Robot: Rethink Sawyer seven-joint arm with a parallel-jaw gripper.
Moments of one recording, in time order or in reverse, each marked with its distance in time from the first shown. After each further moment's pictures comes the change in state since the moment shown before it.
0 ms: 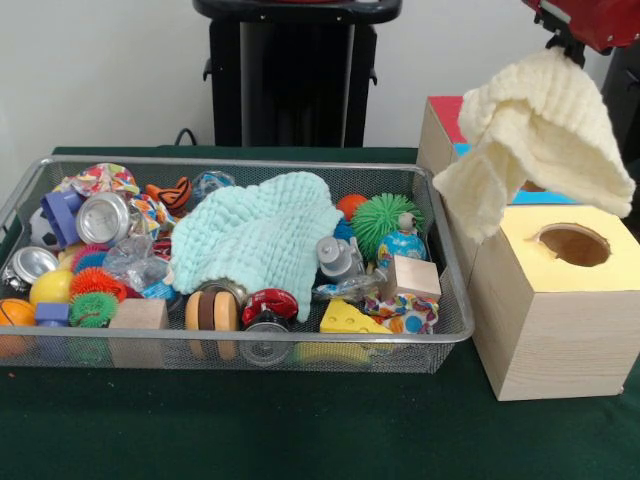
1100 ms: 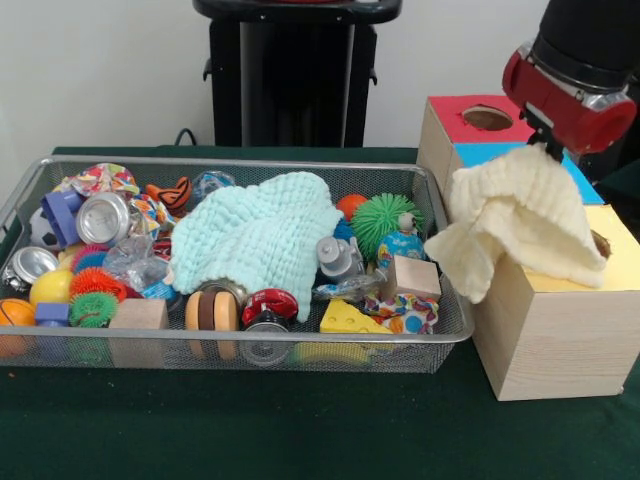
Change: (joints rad) arm 0.026 0.131 0.000 -0.009 -0.009 -0.101 0.000
